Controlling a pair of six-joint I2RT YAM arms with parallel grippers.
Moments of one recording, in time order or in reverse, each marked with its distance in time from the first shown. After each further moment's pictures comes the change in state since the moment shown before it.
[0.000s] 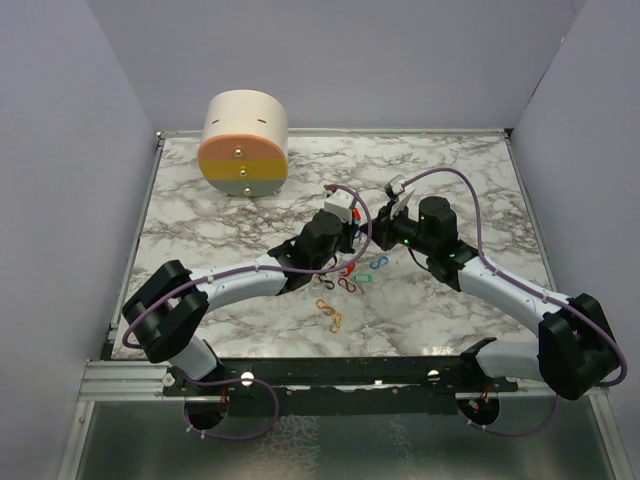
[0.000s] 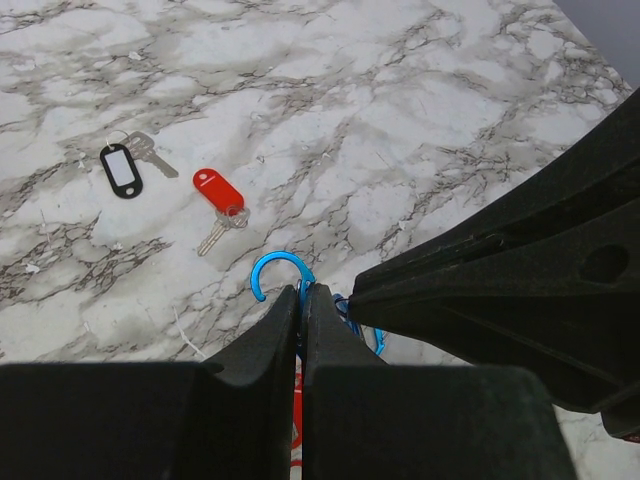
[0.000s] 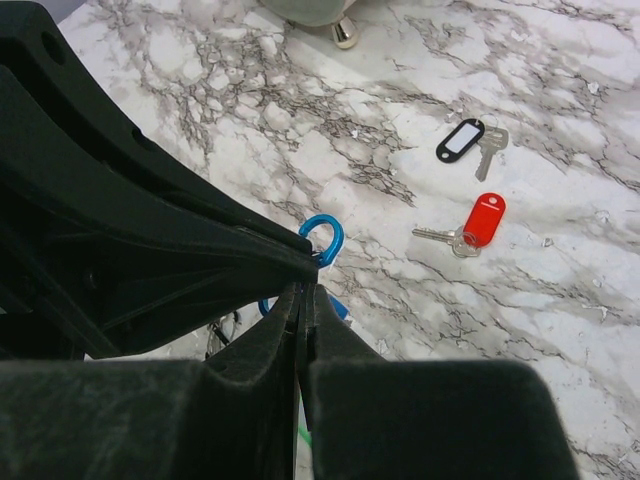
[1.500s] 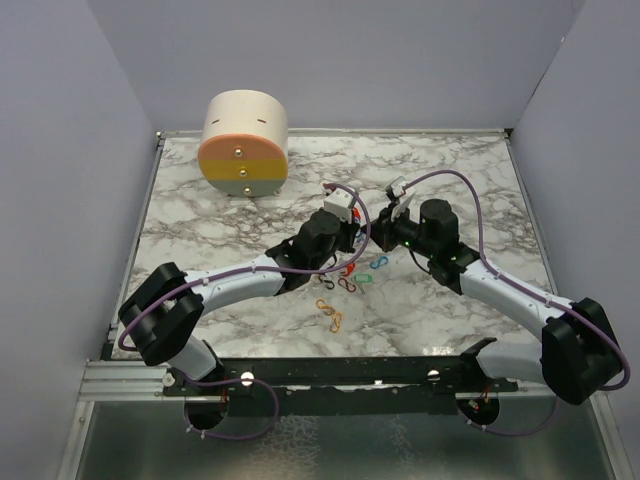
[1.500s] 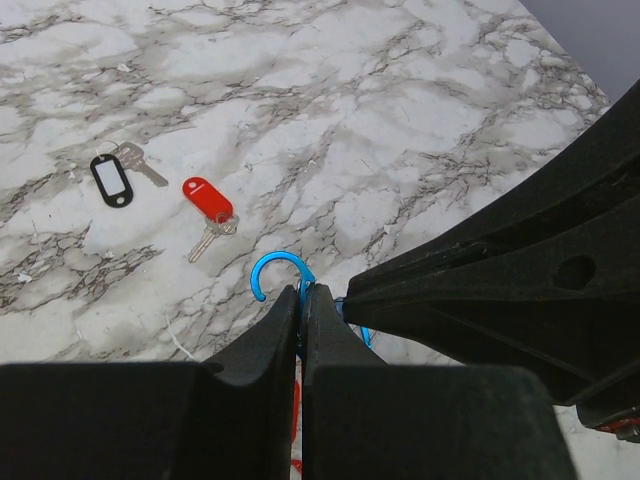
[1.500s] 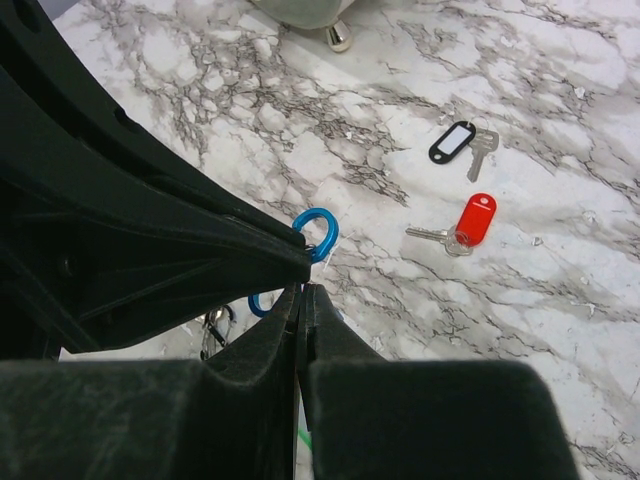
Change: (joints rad) left arm 0.000 -0.025 0.000 0.000 0.026 0.000; right arm 0.010 -0.027 -0.017 0.001 0.028 -0.012
